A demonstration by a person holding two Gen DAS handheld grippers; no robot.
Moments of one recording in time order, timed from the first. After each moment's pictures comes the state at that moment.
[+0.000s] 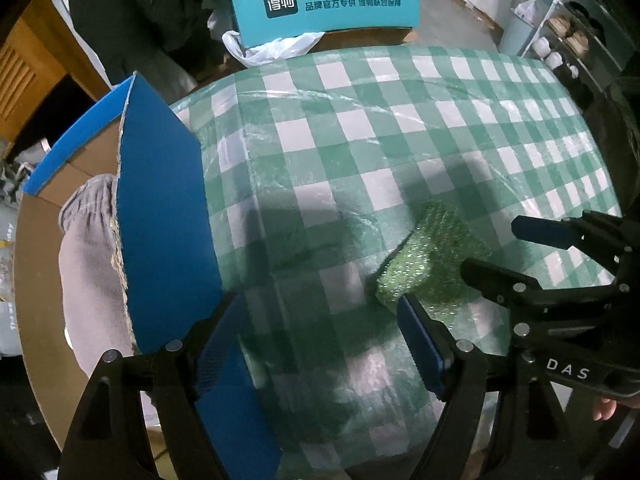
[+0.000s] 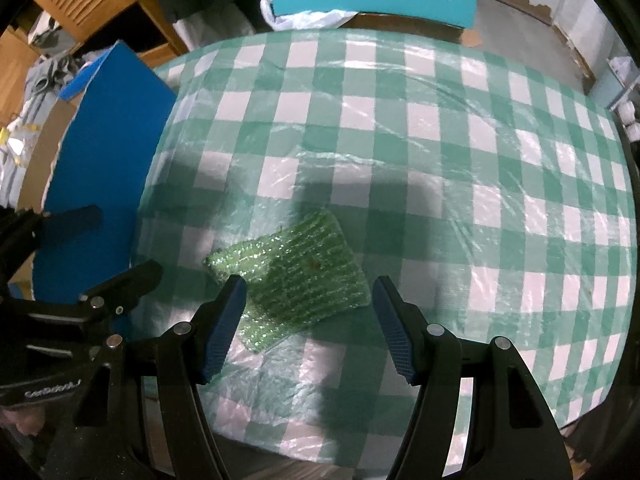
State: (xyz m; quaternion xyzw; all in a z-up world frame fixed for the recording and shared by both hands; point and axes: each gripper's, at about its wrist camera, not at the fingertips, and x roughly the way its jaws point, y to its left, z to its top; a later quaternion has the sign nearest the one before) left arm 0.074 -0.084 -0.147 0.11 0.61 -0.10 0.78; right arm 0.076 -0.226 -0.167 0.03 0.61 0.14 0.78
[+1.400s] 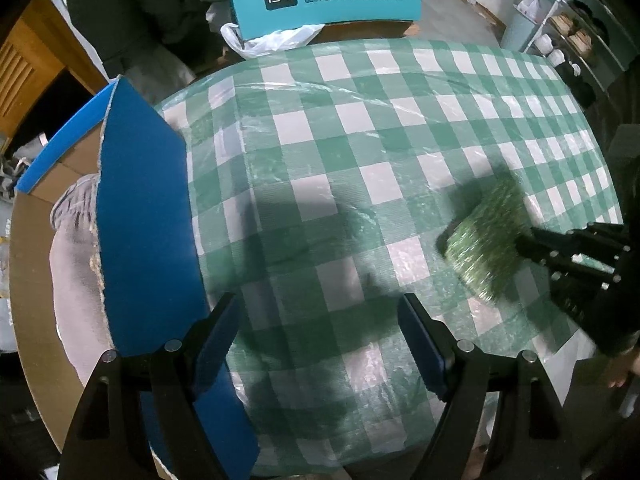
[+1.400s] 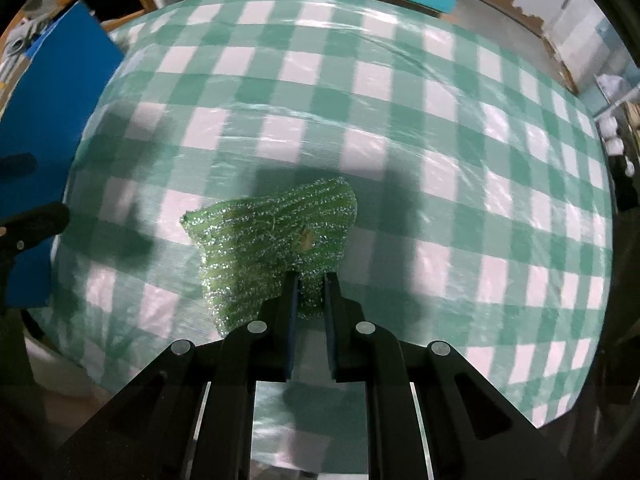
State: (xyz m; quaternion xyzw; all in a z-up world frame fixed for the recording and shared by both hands) left arm 0.079 -0.086 -0.148 0.10 0.62 -0.10 0.77; right arm 0.049 -0.273 -0.192 -0.05 0.63 0.10 0.77
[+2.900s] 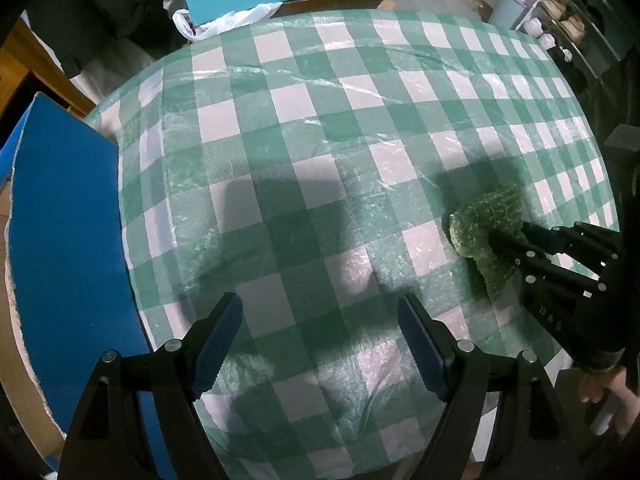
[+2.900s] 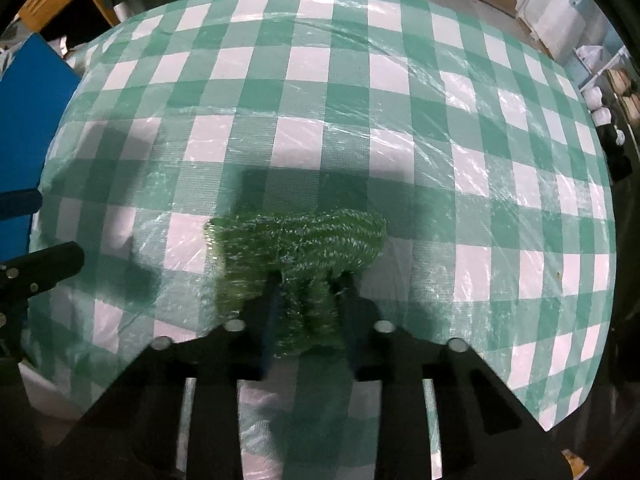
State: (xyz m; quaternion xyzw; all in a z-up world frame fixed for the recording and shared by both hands) left arm 0.096 -0.128 -0.175 0.09 0.65 -0.12 0.74; right arm 0.033 -0.306 -0.212 -0.02 0.63 0.06 0.78
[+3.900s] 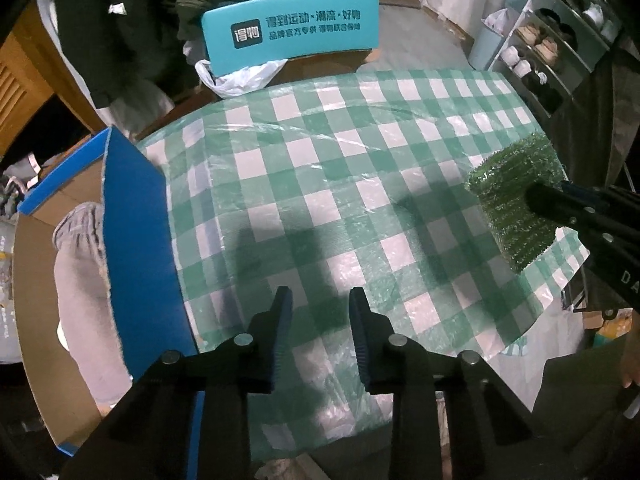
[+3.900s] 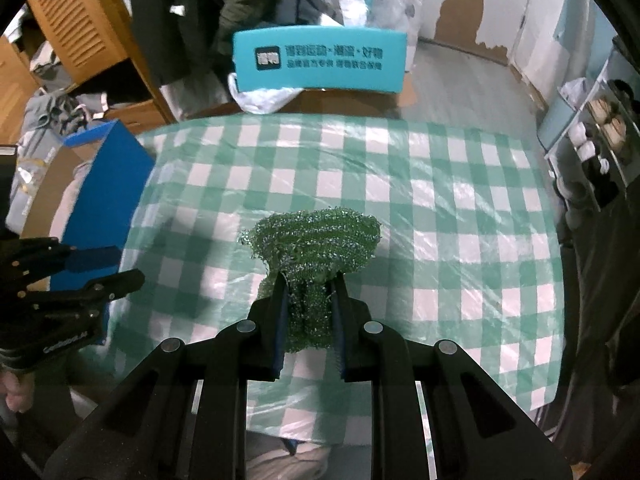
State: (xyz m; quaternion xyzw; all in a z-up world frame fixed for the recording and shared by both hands) left arm 0.062 -0.106 -0.101 0.08 0.59 -0.14 0.79; right arm 0.031 -0.298 -0.083 0.01 0.53 0.09 0.84
